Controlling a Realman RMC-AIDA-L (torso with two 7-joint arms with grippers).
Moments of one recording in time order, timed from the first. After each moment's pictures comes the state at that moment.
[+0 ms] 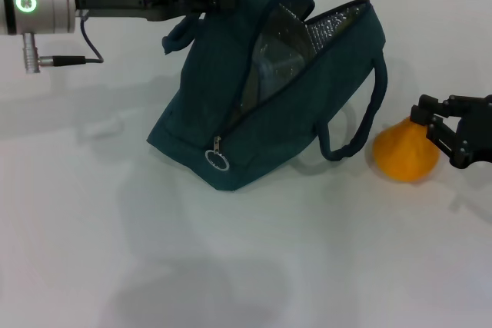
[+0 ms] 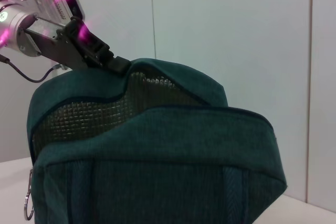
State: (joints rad) left arm -0.65 -2.03 0.80 0.91 1.89 1.54 -2.37; right arm 0.41 2.02 -0.96 -0.44 -1.44 -1.36 0.89
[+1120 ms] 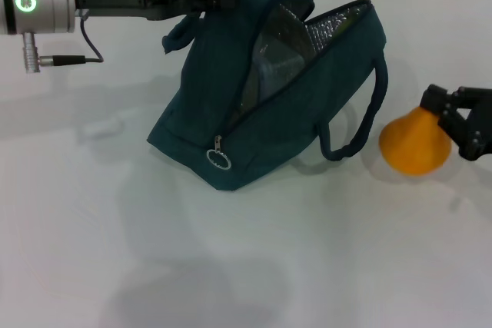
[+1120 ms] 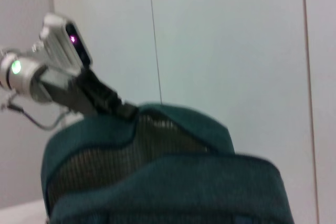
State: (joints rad) left arm -0.65 -2.03 0.80 0.91 1.89 1.54 -2.37; right arm 0.41 2.01 -0.96 -0.43 -1.37 -1.46 0.91
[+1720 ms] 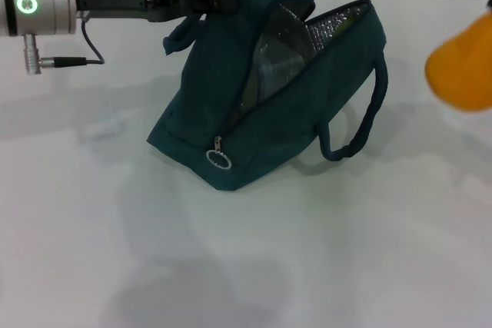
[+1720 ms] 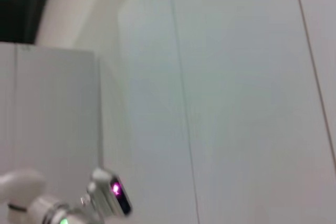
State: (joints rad) left arm -0.65 -2.03 0.80 0.91 1.89 1.54 -2.37; right arm 0.42 1.99 -0.82 -0.61 -1.29 -1.75 1.14
